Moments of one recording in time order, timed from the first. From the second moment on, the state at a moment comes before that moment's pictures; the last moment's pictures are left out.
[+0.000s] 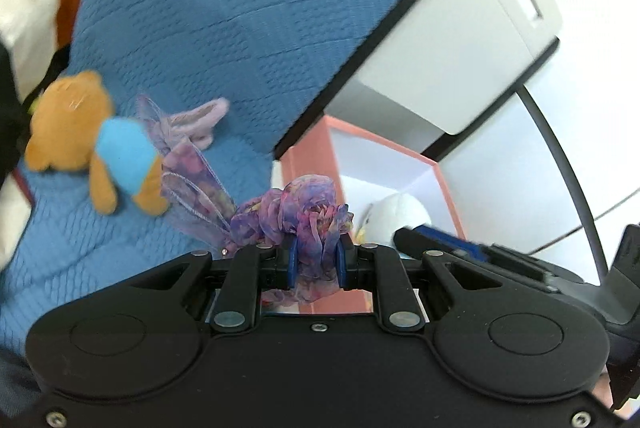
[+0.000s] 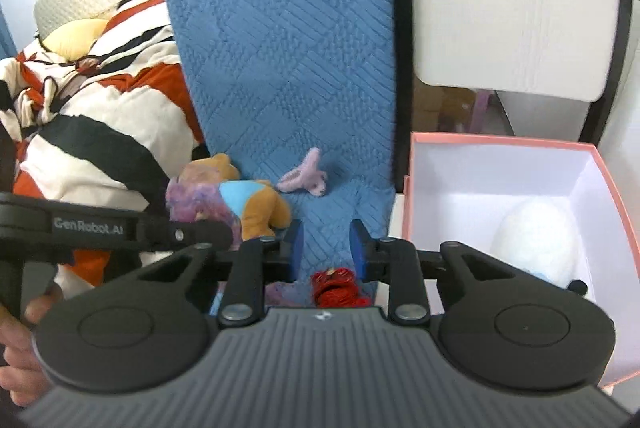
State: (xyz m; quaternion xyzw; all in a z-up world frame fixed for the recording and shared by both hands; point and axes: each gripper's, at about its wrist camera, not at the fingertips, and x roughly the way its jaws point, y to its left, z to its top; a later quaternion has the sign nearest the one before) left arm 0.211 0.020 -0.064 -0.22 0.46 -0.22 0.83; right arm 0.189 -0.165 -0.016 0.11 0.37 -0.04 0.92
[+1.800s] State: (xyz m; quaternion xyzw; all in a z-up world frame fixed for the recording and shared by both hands) left arm 0.215 0.078 -0.212 -0.21 0.49 -0.14 0.83; right arm 0.277 -0.114 -0.161 -0.08 0.53 -0.01 0.85
